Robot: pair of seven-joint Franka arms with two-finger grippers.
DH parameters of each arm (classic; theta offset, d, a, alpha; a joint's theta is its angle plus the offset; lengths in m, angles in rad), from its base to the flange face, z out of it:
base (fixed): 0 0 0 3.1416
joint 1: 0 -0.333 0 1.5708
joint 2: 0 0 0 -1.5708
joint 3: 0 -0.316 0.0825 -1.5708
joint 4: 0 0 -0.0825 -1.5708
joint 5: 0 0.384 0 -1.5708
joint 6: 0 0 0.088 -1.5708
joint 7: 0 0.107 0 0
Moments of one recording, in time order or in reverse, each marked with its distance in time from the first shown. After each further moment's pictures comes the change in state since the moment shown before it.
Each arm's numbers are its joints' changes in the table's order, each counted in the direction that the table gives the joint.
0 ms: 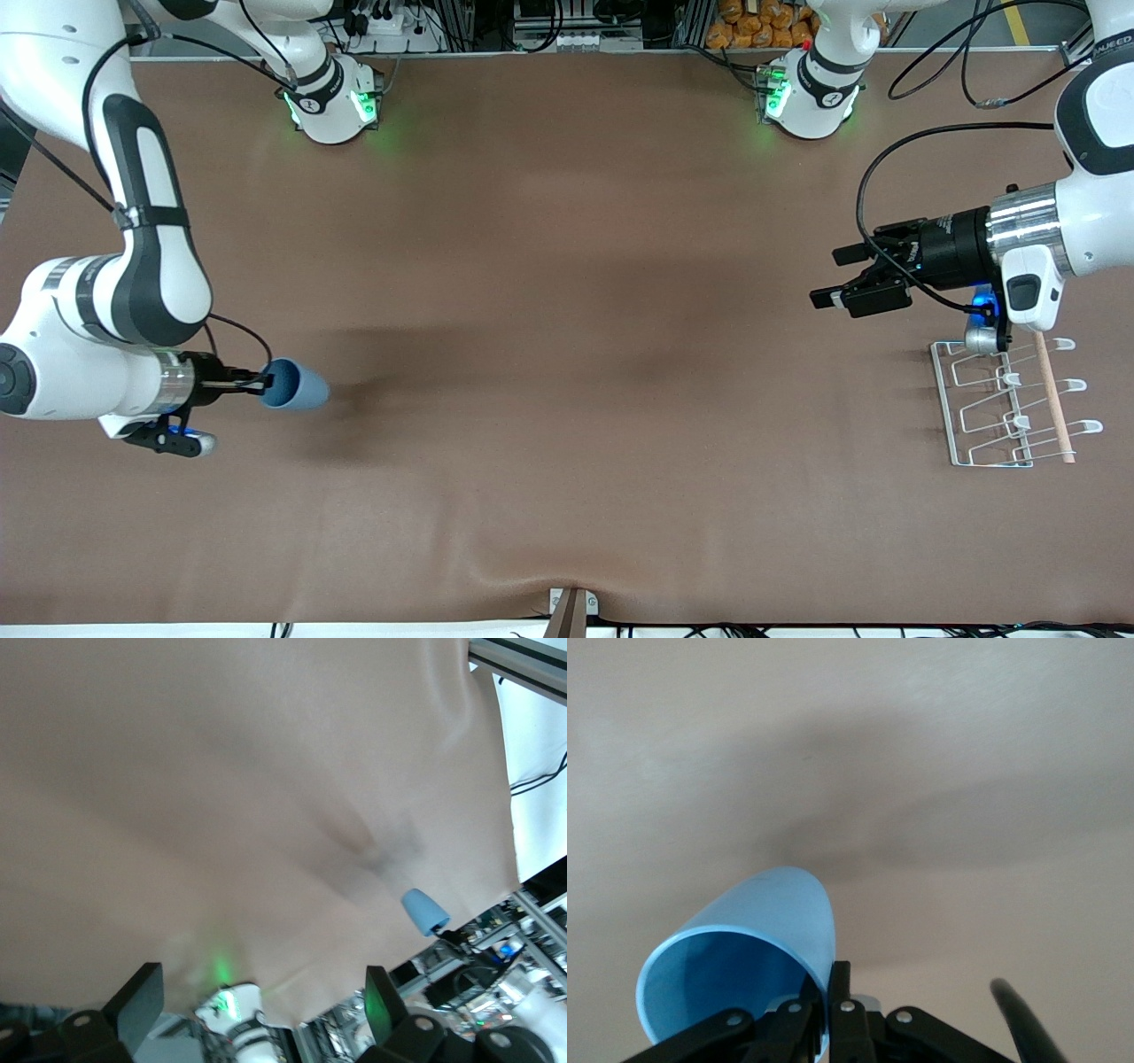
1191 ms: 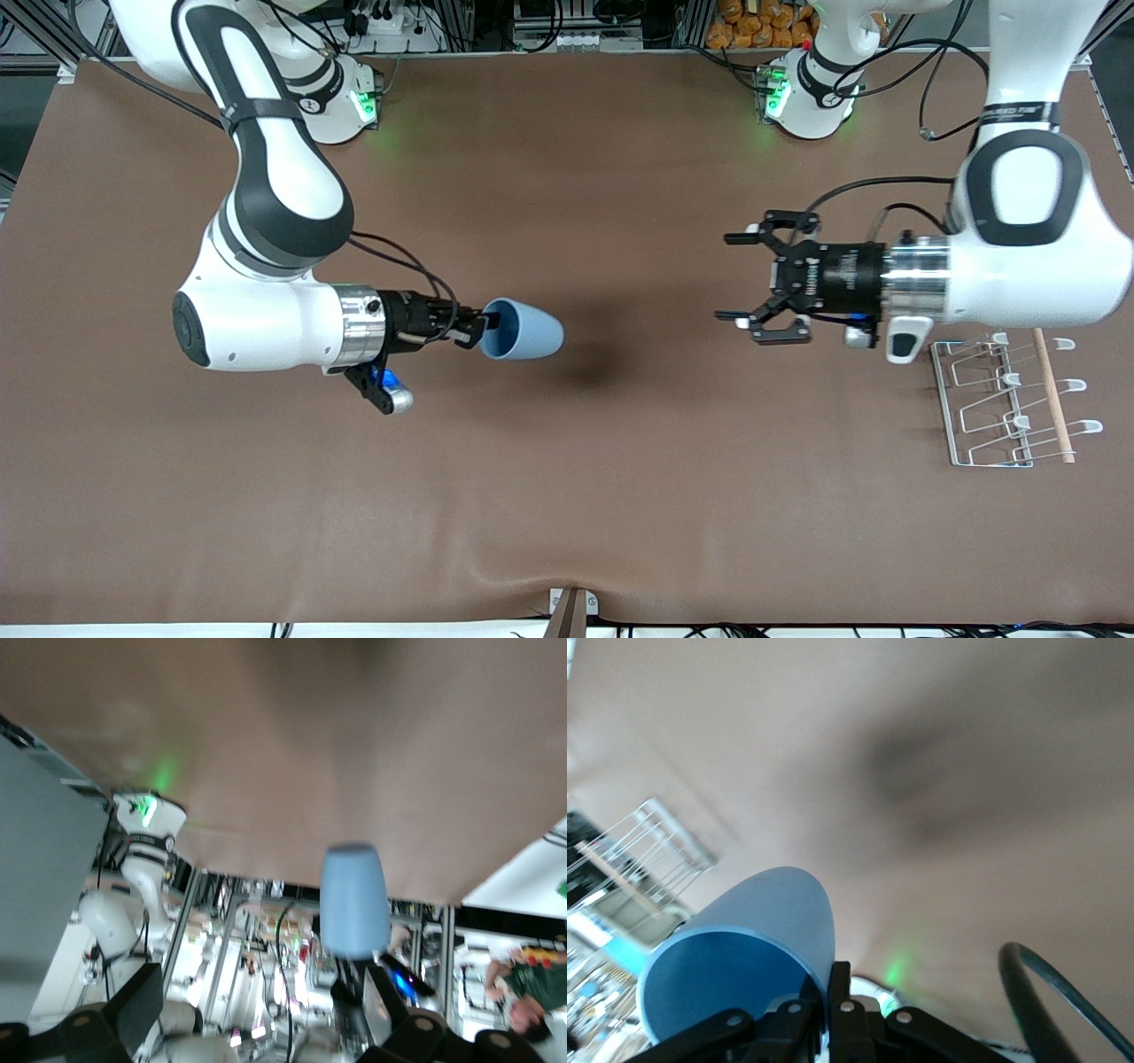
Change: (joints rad) left arm 0.138 0.144 0.007 0.027 -0.275 -0.037 -0.632; right arm -0.327 -0.025 -0.007 0.120 0.669 0.001 0.468
